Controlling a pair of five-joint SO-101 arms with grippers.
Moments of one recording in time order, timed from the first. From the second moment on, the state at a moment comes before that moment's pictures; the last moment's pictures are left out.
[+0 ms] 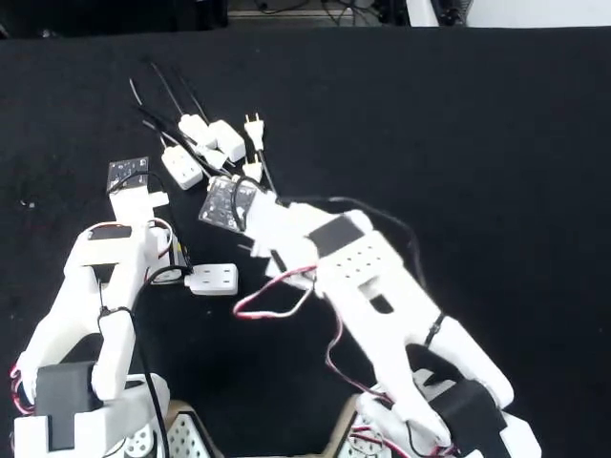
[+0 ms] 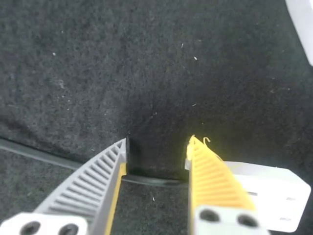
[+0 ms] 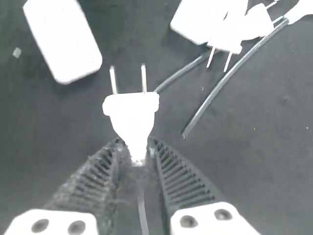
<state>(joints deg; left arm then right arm) -10.2 -16.3 53.2 43.0 1.7 -31.1 -20.3 44.4 49.6 37.2</state>
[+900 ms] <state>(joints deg) -10.4 -70.8 79.4 40.6 3.4 -33.0 -20.3 61.2 14.6 19.2</state>
